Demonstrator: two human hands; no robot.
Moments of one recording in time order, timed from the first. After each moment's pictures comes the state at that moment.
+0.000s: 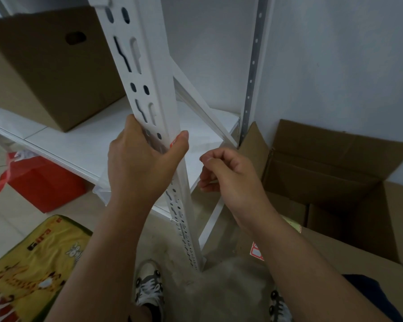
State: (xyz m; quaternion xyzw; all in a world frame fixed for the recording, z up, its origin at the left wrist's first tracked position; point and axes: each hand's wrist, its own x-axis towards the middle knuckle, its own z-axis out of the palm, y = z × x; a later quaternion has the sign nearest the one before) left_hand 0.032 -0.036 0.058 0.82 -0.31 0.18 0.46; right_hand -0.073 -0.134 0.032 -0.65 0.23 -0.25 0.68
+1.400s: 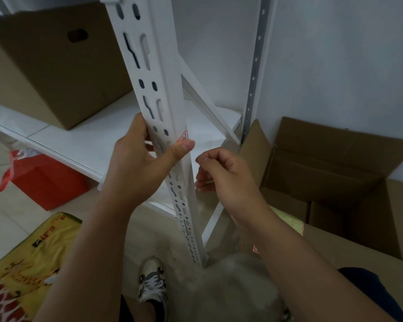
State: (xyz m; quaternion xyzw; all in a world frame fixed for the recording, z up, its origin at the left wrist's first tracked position) left_hand 0.045 -0.015 0.066 0.78 -0.41 0.05 0.47; right_hand -0.067 -0.123 0.030 -0.65 0.22 -0.24 0.68
